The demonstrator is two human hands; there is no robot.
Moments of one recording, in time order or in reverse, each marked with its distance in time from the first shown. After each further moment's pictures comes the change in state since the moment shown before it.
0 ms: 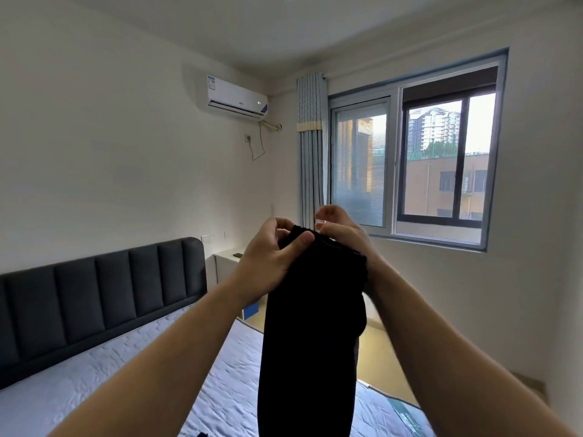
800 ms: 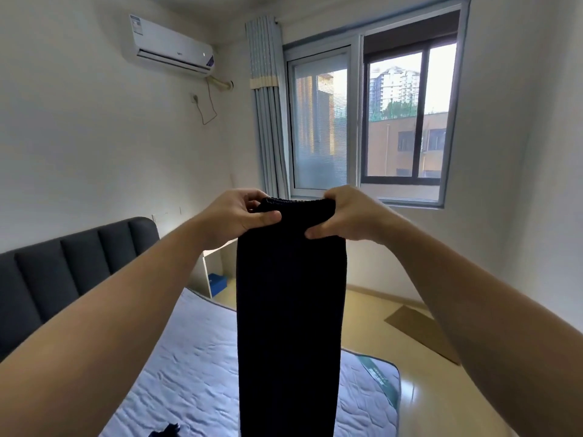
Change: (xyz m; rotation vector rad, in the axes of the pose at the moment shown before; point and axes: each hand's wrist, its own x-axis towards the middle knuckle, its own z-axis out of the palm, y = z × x) left_hand 0.137 -0.086 0.018 -0.001 -0.343 -0.175; right_hand 0.068 0.050 -0.119 -0.824 -0.099 0.087
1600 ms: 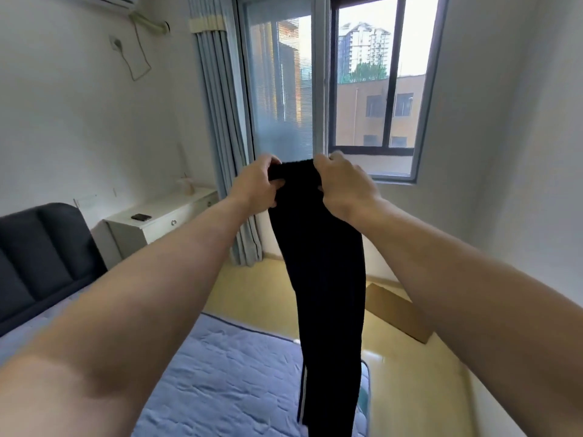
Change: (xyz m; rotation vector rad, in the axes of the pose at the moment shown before) left_hand 0.325 -0.118 0.105 0.480 0.151 0.050; right_hand 0.170 0.219 -0.045 -0.669 0.293 0.130
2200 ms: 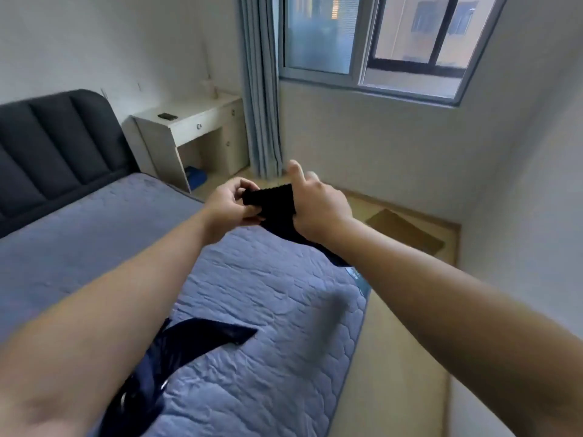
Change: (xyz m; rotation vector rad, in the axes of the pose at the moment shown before) left_hand -0.308 -0.127 -0.019 -0.665 -0.126 -0.481; right_hand -0.210 -0.168 0.093 0.111 -0.311 -0.051
